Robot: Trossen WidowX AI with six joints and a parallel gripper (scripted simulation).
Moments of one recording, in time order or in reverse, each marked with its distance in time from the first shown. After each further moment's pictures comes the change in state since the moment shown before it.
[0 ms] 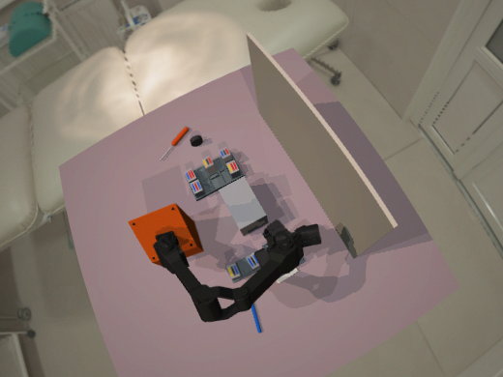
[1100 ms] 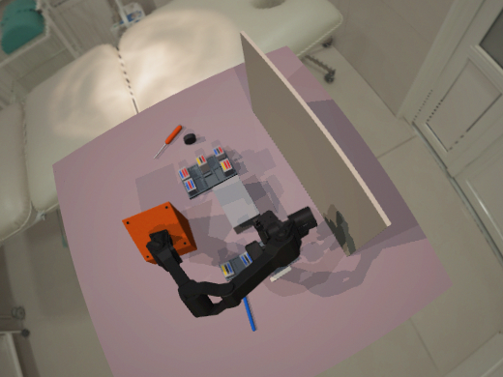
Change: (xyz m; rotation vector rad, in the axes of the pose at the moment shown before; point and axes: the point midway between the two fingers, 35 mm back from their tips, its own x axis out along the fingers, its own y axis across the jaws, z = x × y) arm -0.072 -0.001 0.005 -0.018 -0.008 0.009
